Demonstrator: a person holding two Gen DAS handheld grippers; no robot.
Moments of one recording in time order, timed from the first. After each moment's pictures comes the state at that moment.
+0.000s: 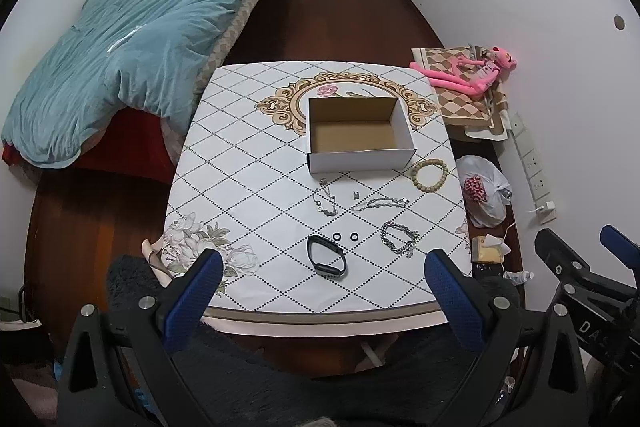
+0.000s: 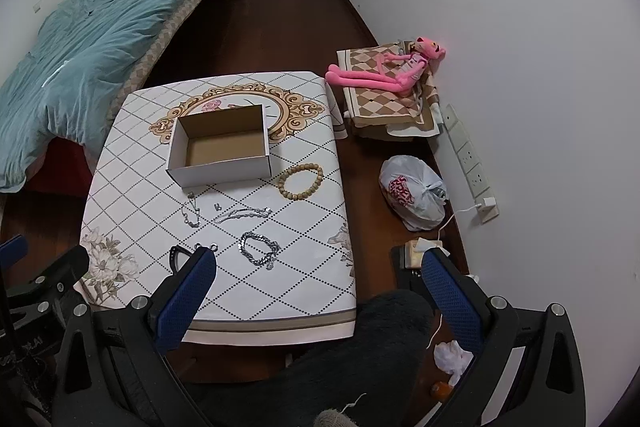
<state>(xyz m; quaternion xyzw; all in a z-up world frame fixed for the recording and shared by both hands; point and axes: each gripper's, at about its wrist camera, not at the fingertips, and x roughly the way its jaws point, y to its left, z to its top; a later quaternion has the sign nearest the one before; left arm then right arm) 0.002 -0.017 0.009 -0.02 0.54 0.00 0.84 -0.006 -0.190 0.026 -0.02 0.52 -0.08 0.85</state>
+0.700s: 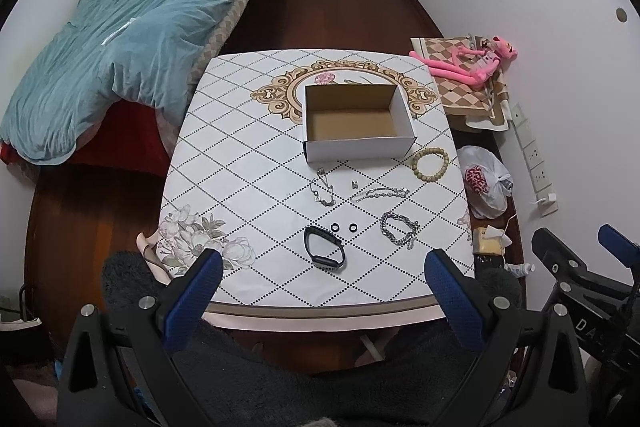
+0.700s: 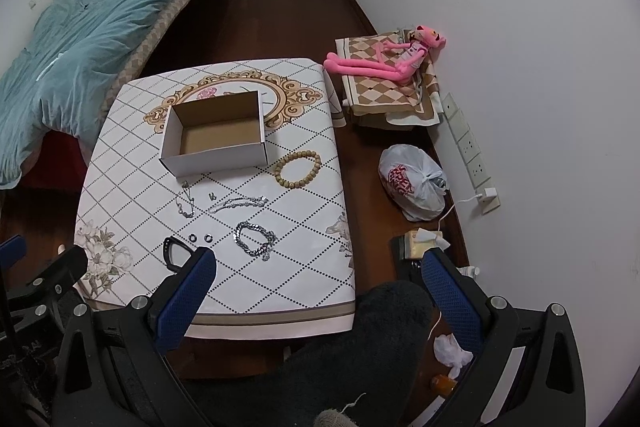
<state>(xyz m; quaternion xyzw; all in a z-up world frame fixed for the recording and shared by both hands) 0.003 -0.021 -0.006 -0.02 0.55 0.00 0.83 -0.004 -0.193 0.008 -0.02 0.53 -0.08 0.84</state>
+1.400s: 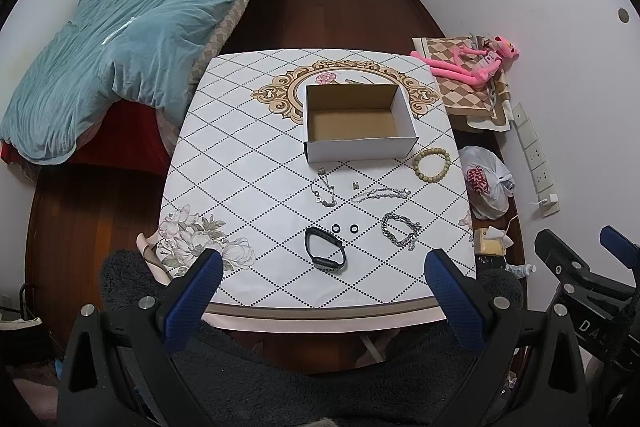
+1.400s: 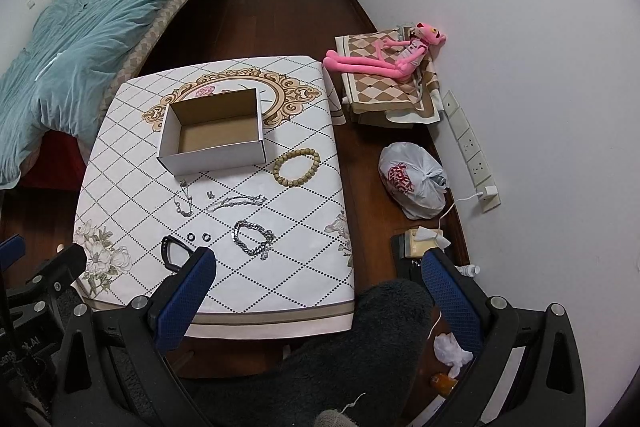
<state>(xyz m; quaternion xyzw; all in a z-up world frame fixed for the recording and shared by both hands) 0.005 -0.020 -0.008 -0.02 0.55 0.00 0.83 -0.002 -0.193 0.005 -0.02 0.53 -0.08 0.84</state>
